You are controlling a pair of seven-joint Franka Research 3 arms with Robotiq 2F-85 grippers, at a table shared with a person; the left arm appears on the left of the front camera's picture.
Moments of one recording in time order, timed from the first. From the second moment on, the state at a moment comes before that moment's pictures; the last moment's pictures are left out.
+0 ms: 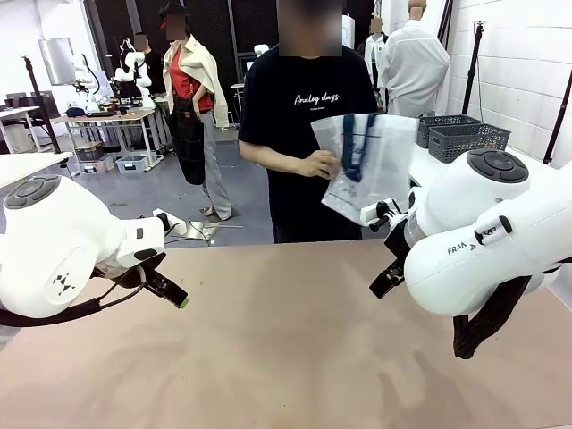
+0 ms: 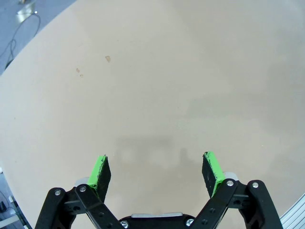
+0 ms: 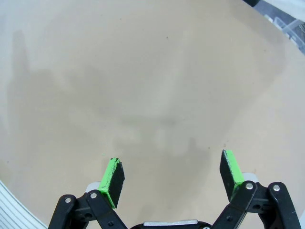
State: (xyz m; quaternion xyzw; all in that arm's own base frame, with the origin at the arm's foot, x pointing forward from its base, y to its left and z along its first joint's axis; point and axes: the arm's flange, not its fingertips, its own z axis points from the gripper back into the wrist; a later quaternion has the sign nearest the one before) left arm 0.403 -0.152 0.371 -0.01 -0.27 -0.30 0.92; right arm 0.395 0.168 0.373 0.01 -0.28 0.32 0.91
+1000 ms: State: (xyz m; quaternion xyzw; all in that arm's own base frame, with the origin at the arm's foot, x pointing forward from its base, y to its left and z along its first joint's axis) left arm 0.403 -0.152 0.371 -0.01 -0.27 -0.30 0.92; right arm 0.395 0.168 0.373 0.01 -0.28 0.32 0.91
